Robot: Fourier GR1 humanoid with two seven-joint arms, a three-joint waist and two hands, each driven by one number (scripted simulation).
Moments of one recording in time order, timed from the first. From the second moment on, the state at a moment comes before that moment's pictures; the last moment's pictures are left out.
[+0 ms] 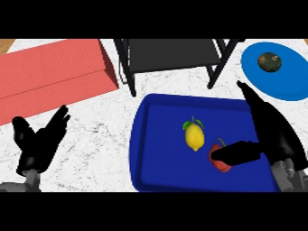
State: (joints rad) left arm -0.03 0.36 -0.15 -1.44 0.33 0.16 0.25; right arm -0.38 -0.61 0.53 -1.91 0.29 -0.19 1.11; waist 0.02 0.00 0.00
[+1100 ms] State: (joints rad) left arm -0.05 0.34 -0.10 -1.39 0.31 0.15 0.26; right arm -0.46 -0.27 0.64 -1.61 0.60 -0.08 1.20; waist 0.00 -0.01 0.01
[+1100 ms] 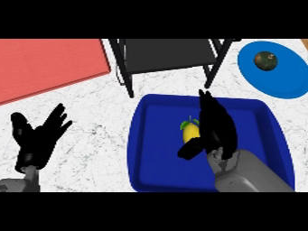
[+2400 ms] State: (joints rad) left arm -0.05 0.30 -0.05 -1.38 0.28 0.09 0.24; right arm -0.40 -0.05 0.44 -1.31 0.89 -0.09 1.03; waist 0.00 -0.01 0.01
